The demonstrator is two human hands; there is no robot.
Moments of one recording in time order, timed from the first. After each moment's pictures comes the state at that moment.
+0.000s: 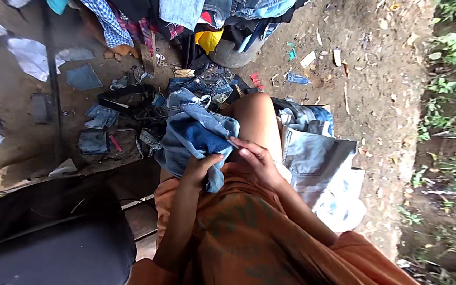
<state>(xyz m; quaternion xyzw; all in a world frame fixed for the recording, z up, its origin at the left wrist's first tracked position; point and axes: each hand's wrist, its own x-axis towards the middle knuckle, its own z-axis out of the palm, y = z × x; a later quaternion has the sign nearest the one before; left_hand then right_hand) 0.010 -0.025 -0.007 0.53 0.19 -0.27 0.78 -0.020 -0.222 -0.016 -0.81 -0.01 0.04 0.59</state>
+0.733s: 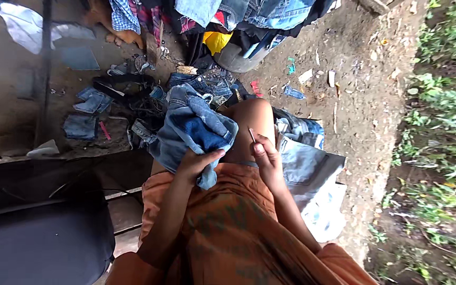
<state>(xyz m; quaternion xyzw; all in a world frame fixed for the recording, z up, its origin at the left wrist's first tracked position) 0.015 -0.027 -0.007 0.55 0.17 -0.28 0.77 -0.017 -0.233 -0.001 -0.82 0.00 -0.03 0.57</state>
